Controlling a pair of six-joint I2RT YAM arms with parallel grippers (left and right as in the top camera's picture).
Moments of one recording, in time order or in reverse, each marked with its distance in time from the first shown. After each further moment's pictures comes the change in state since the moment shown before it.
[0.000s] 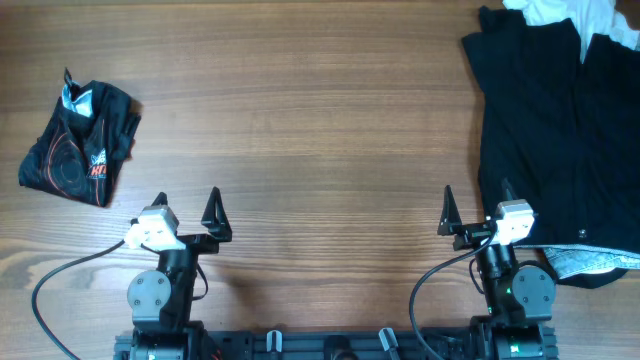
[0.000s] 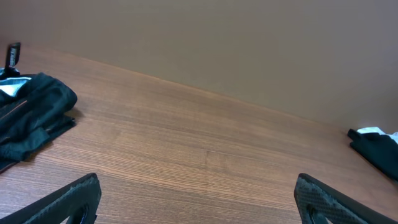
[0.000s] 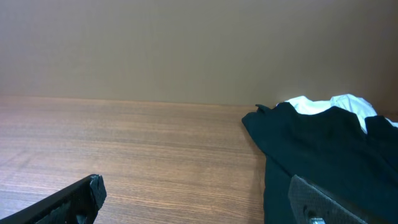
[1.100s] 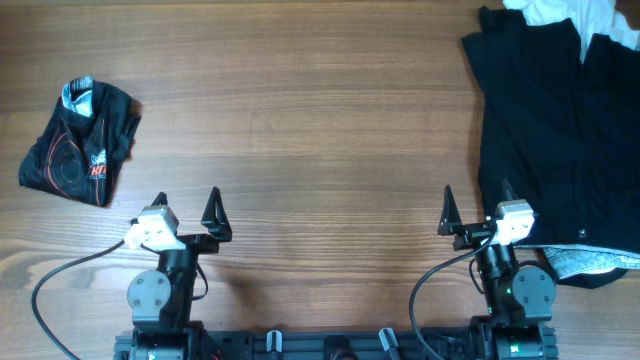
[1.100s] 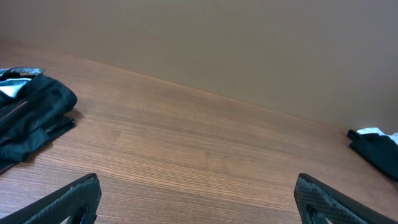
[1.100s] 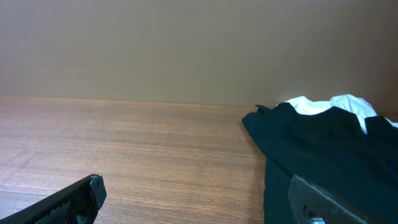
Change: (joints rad) left arm 0.000 0.000 0.000 0.003 0.000 0.000; right arm 0.000 -0.001 0.000 0.000 0.000 0.001
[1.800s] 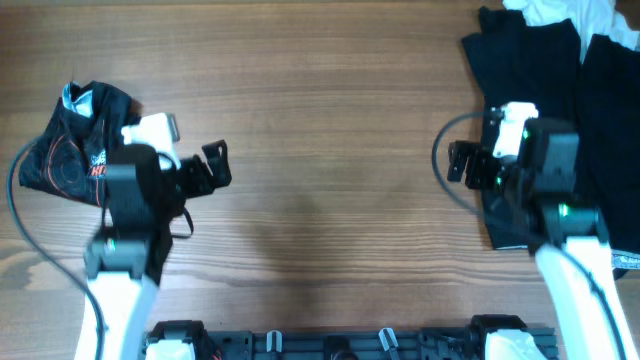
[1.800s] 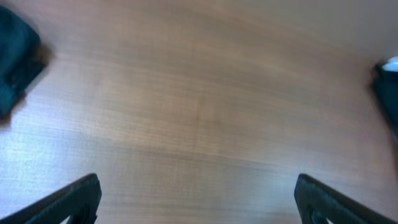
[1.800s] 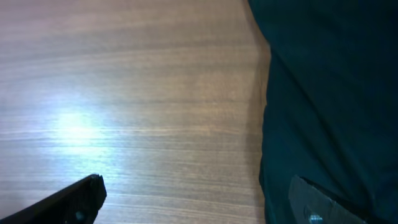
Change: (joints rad) left arm 0.000 0.963 0.763 -0.406 0.103 -0.002; right arm -0.041 1.080 0.886 -0.635 0.005 0.074
